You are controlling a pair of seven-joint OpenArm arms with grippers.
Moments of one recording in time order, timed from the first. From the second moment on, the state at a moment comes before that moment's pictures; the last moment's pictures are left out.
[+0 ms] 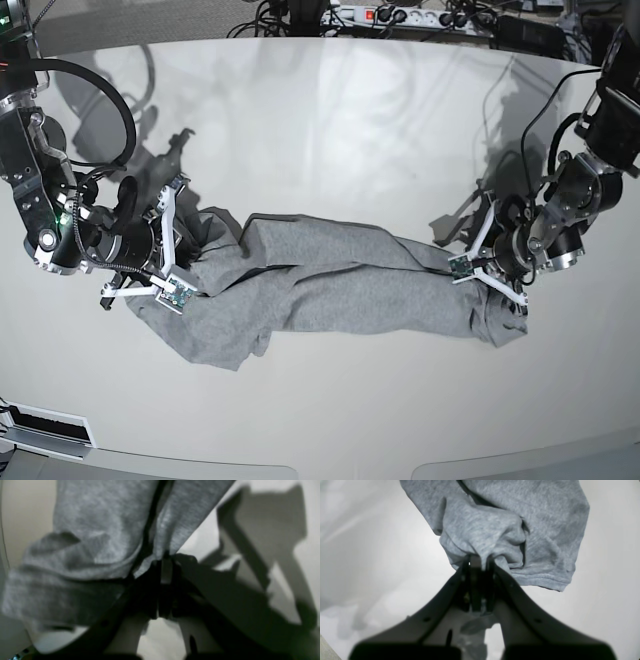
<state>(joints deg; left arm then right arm) -22.7 -32.7 39.9 59.4 20.7 -33.3 14.6 7.8 31.4 -19.6 95.5 21.6 30.8 -48.7</state>
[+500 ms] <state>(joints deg) -22.4 -43.1 38.7 87.0 9.3 -26.0 29.5 7.9 31.4 -19.1 95.5 17.4 30.9 -47.7</state>
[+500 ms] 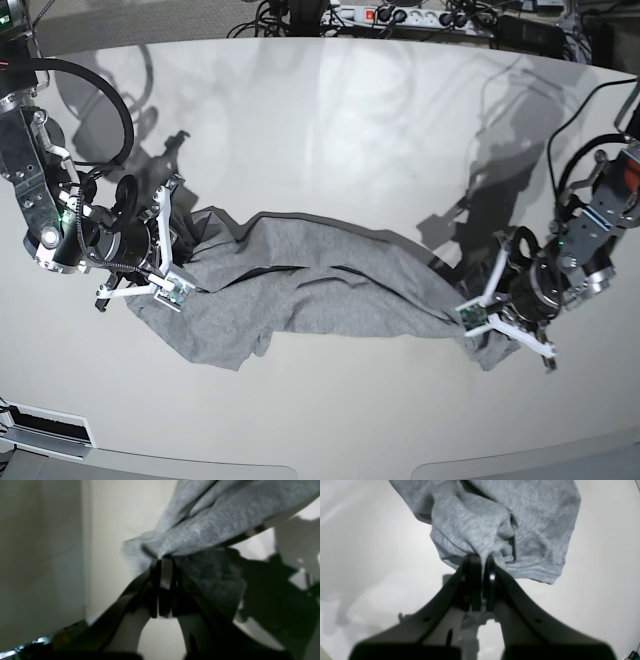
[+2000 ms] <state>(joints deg) -13.4 -51.2 22.9 94.4 -57.3 -43.9 71.3 2.0 38.9 10.0 98.0 70.6 40.6 -83.8</state>
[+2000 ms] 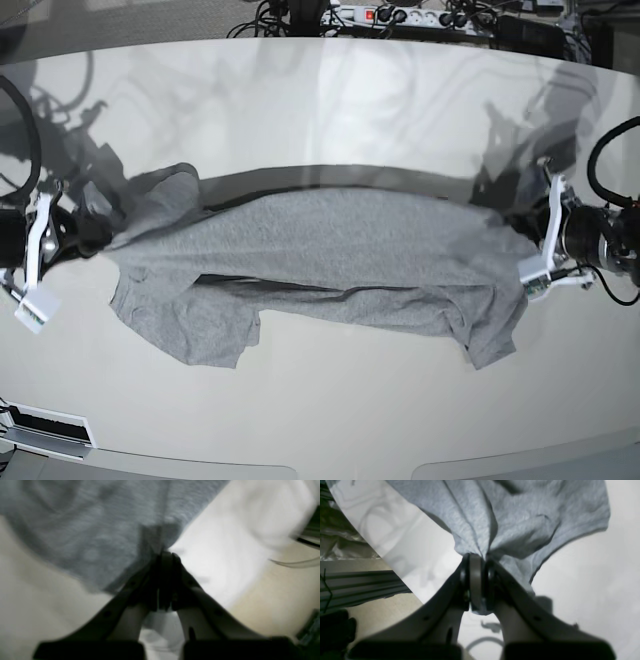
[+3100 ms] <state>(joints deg) -9.9 -55.9 22.9 94.1 -48.5 -40.6 64.3 -4.2 41.2 10.0 98.0 45.5 40.7 -60.3</state>
